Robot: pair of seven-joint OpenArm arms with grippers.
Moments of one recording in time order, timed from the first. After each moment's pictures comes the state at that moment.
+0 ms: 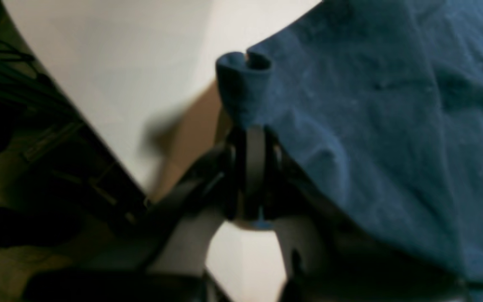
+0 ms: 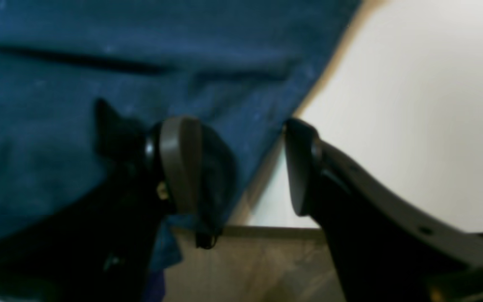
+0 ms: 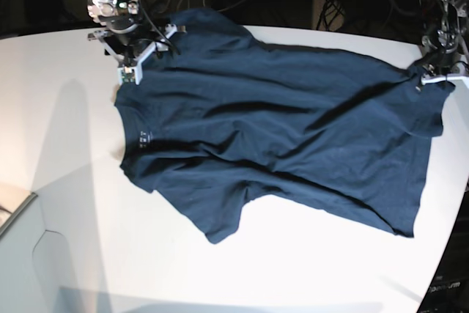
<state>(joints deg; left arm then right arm) 18.8 -19.4 -20.5 77.1 -46.2 14.6 14.1 -26.5 1.0 -0.3 95.8 0.4 0.0 -38.7</state>
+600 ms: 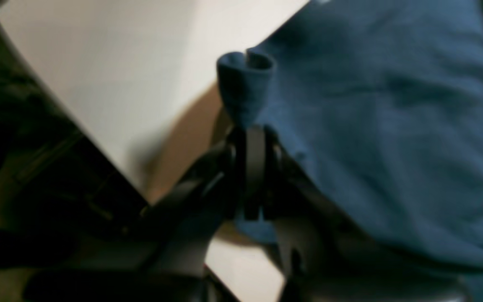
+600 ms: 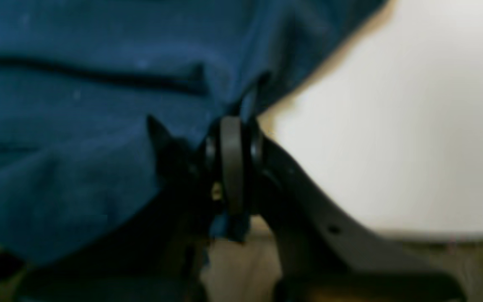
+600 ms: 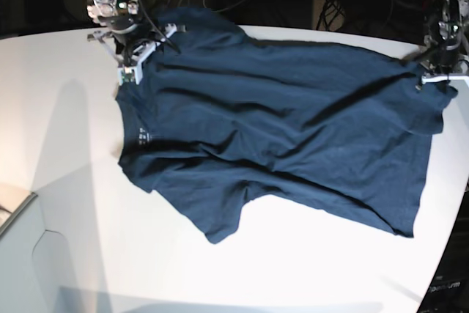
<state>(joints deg) 24.5 -19.3 -20.5 87.6 -46.1 14.5 14.0 -28.1 1.7 -0.5 98.2 0.4 0.0 -39.3</state>
